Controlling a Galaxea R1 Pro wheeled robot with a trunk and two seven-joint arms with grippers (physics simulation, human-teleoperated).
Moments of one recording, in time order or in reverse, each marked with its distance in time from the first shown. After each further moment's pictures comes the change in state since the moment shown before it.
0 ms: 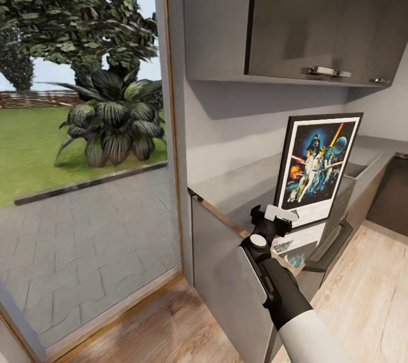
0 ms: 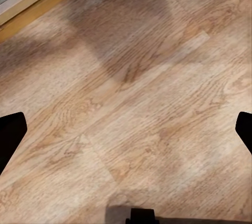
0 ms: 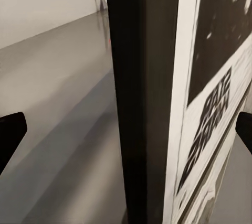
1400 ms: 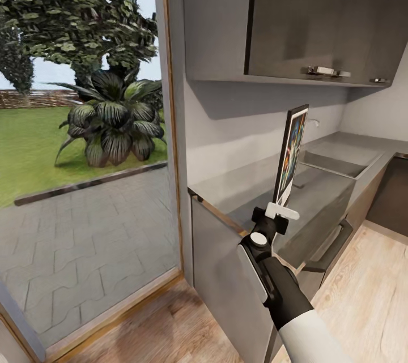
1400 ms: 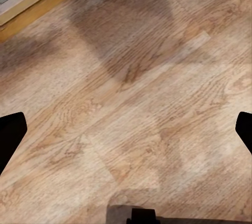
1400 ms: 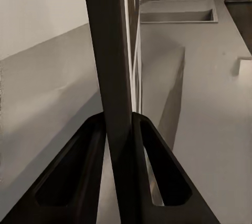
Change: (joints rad) left arm 0.000 0.002 0.003 0.000 0.000 0.000 -0.002; right arm 0.000 0.000 0.006 -0.037 -0.002 0.009 -0.012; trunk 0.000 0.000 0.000
